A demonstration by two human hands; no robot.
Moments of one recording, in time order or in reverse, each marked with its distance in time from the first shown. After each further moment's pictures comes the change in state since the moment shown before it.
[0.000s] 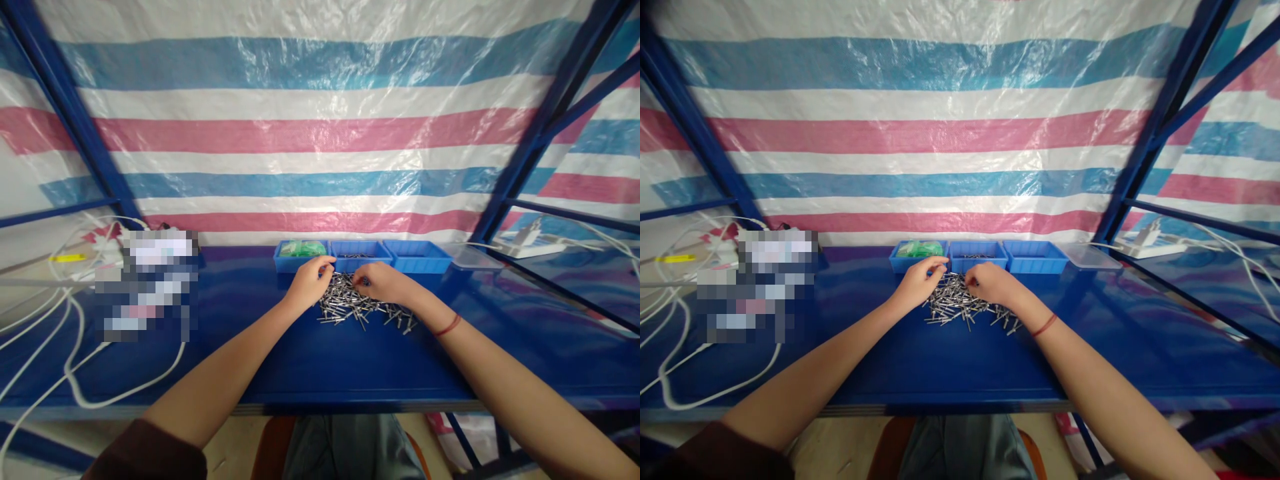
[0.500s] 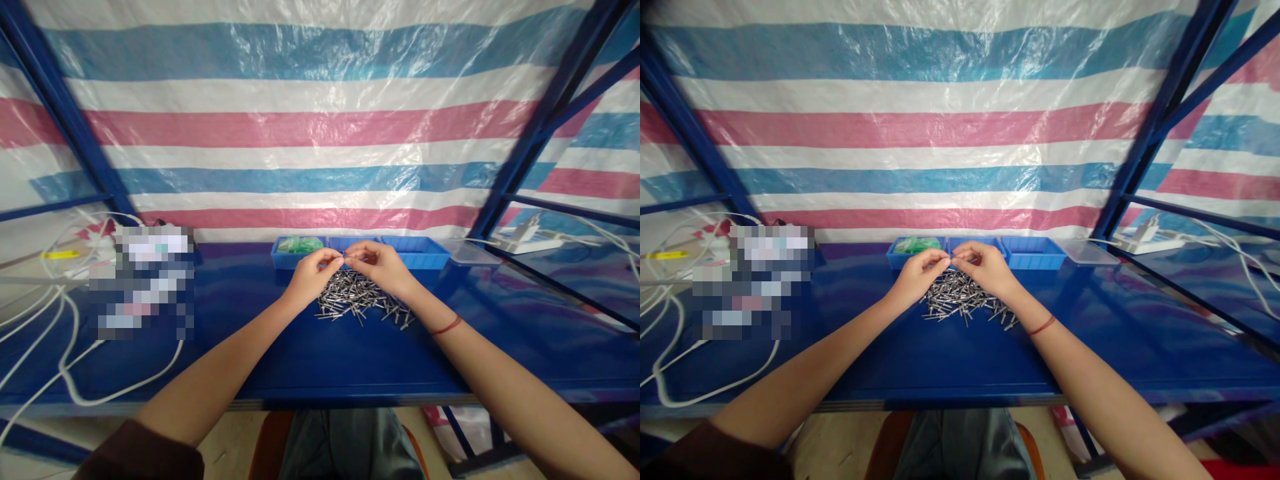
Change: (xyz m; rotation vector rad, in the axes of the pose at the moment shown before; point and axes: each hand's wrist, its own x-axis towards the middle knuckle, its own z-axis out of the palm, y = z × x) left_hand 0.001 0.019 0.000 -0.337 -0.013 -0.023; right_hand 0.003 -0.018 -0.003 0.710 0.438 0.110
